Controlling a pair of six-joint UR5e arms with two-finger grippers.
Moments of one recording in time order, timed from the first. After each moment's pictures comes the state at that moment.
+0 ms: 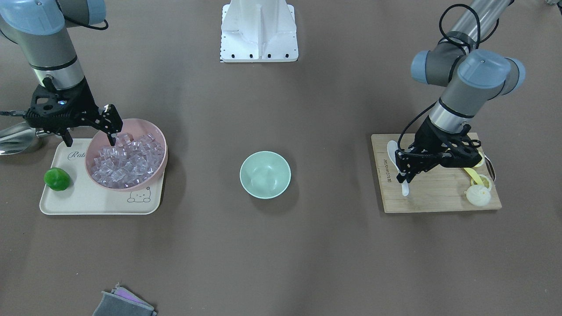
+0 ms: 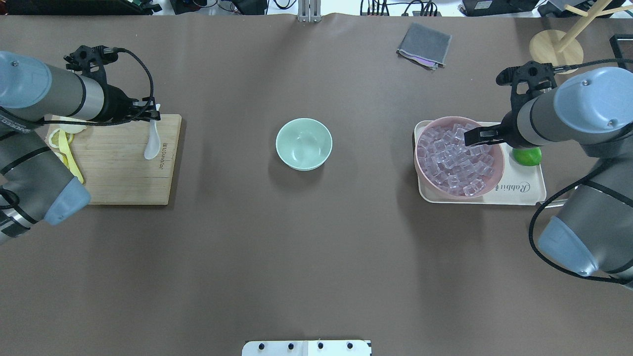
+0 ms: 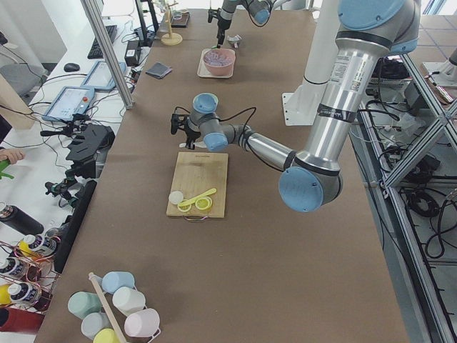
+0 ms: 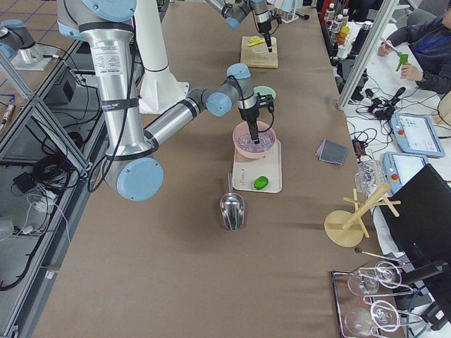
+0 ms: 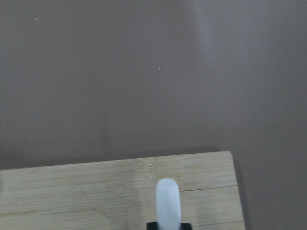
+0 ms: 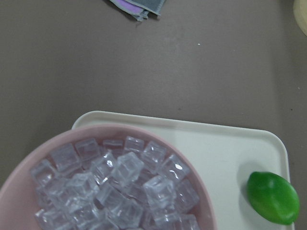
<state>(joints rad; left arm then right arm) -0.86 -1.89 -1.62 -2.23 -1.94 -1.25 0.79 -1.38 1.99 -1.45 1.77 0.91</state>
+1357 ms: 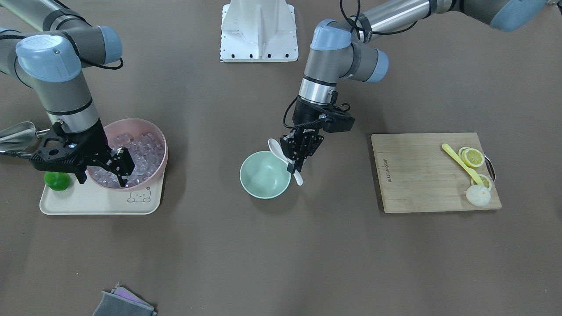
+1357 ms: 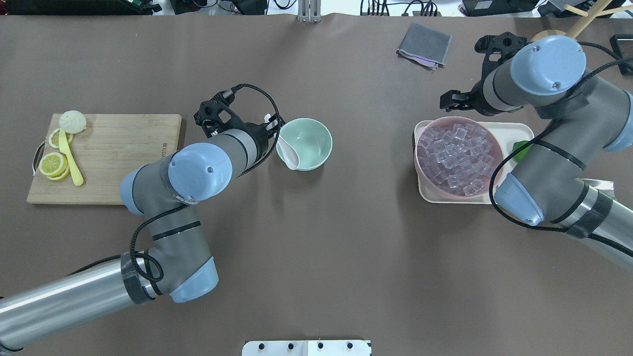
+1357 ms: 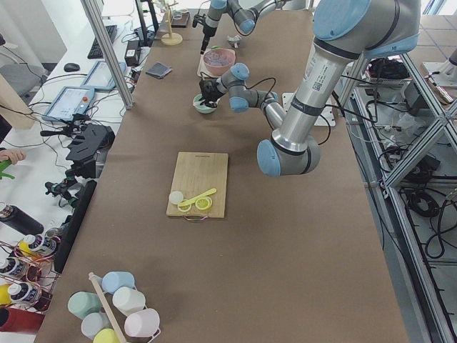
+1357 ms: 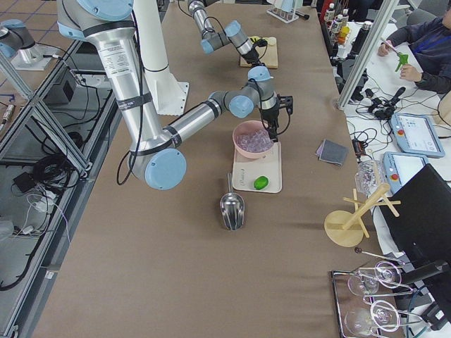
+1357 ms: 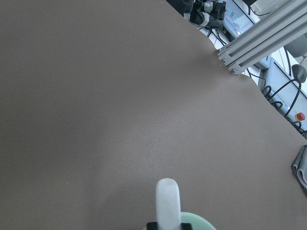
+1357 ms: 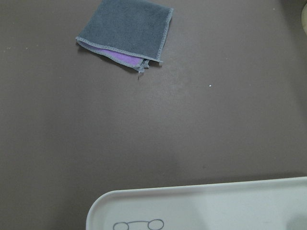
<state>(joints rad) -0.47 -2.19 -1.54 -2.18 -1.28 -1.82 0.84 -1.22 1.77 -1.38 1.77 1.05</state>
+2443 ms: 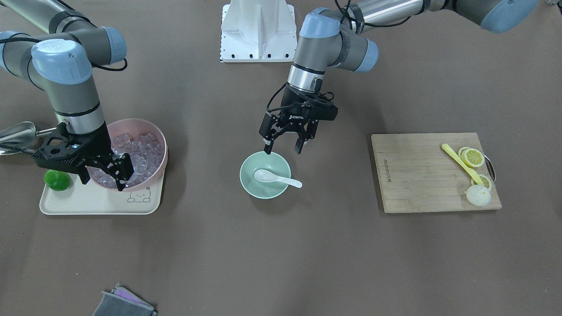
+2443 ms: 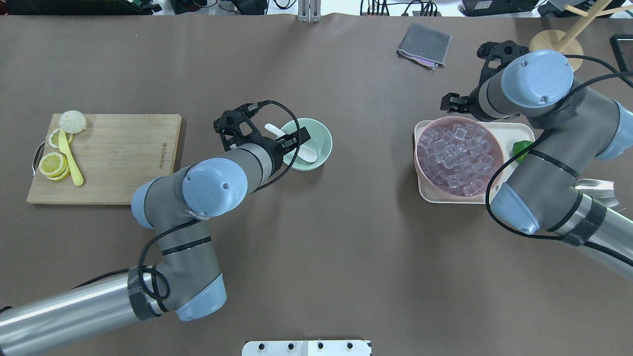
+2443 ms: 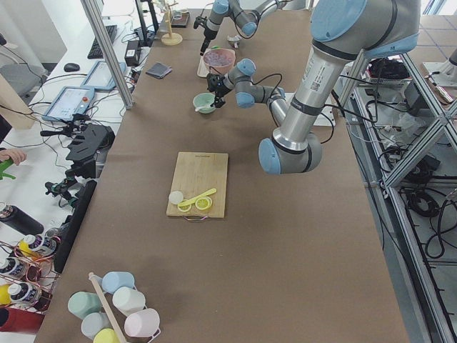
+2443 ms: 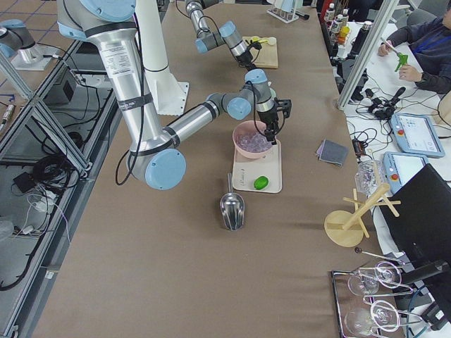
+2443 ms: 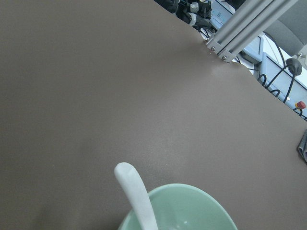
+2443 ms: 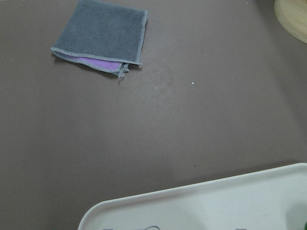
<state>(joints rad) -0.47 -2.15 -1.67 -2.12 -1.41 -1.59 0.80 -1.23 1.76 -1.38 1.68 1.20</state>
